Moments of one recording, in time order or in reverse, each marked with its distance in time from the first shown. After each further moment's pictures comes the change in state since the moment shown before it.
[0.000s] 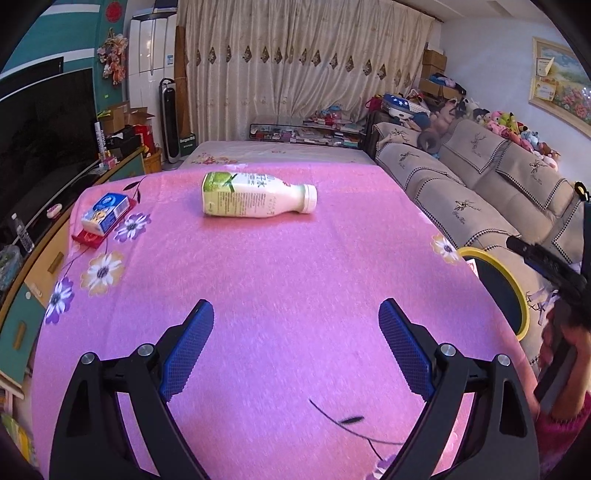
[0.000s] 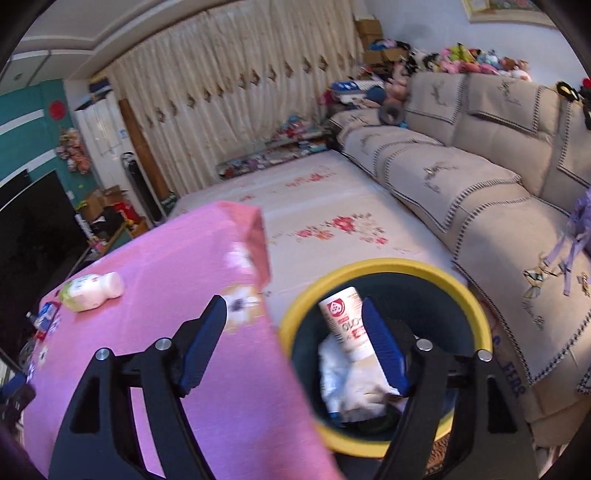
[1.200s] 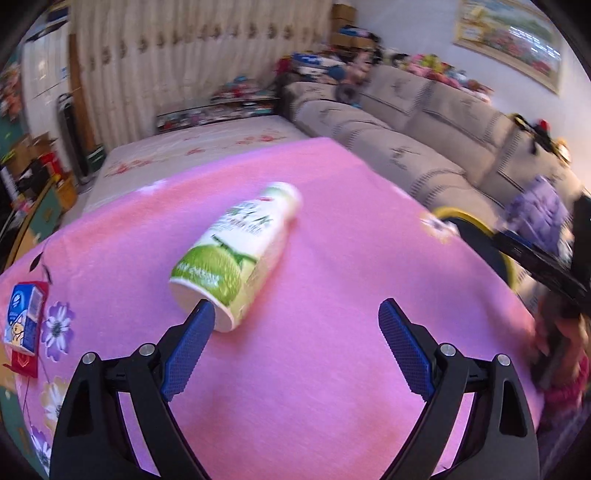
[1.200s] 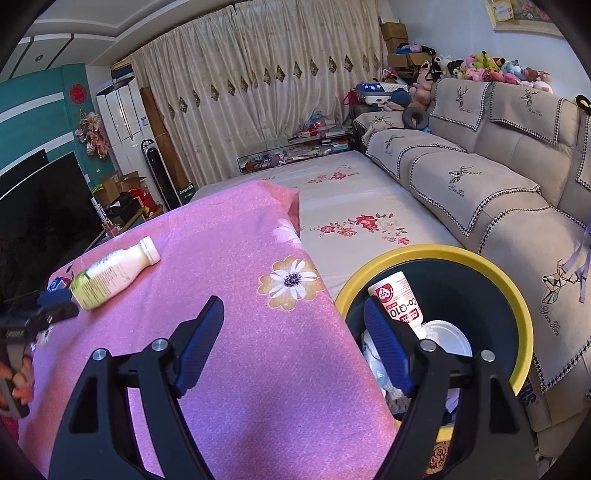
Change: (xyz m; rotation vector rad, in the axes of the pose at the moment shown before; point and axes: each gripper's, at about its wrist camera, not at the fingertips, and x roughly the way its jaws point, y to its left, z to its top) left arm 0.095 0.019 0.072 0.303 0.133 -0.301; right arm 0.018 0.028 -0.019 -0.026 0.024 0.017
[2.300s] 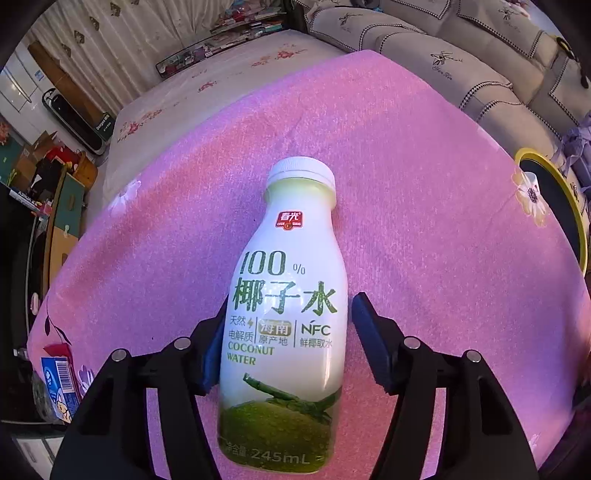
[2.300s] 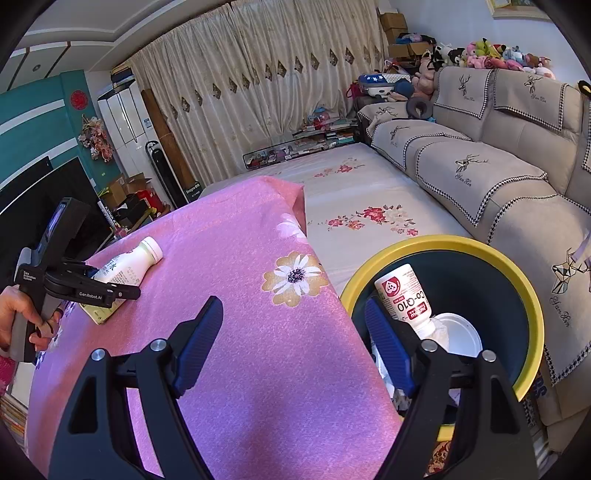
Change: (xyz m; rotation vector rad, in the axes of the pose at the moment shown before) left arm 0.128 0.009 0.089 0.084 0.409 0.203; right arm 0.005 -0.008 0.002 0.033 0.026 0.037
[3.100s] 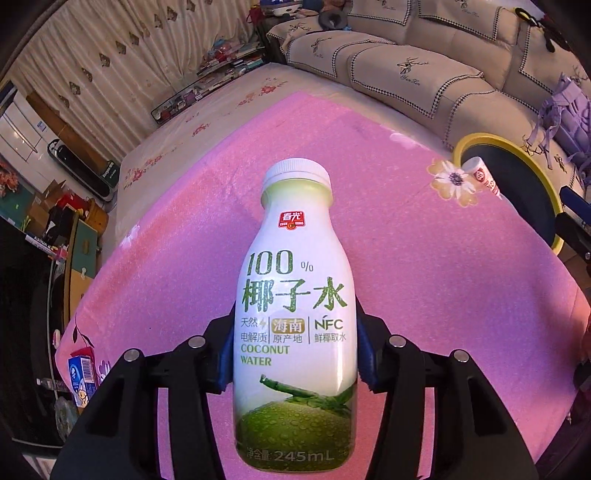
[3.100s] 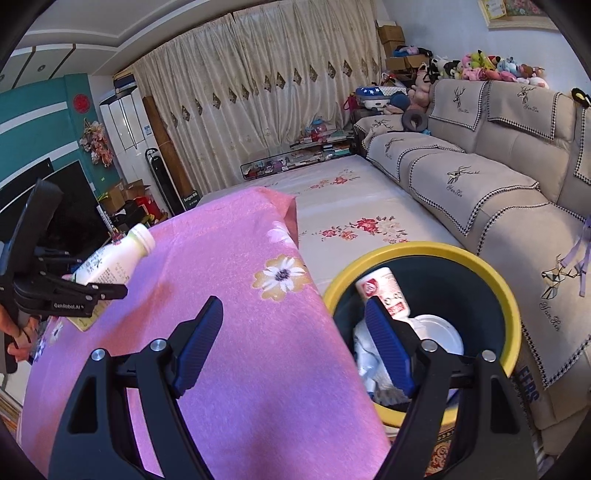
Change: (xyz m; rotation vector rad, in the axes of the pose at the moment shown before) left arm -0.067 -0.080 -0.013 0.132 -0.131 0.070; right arm -0.039 -0.018 -0.012 -0.026 -0.048 -0.031
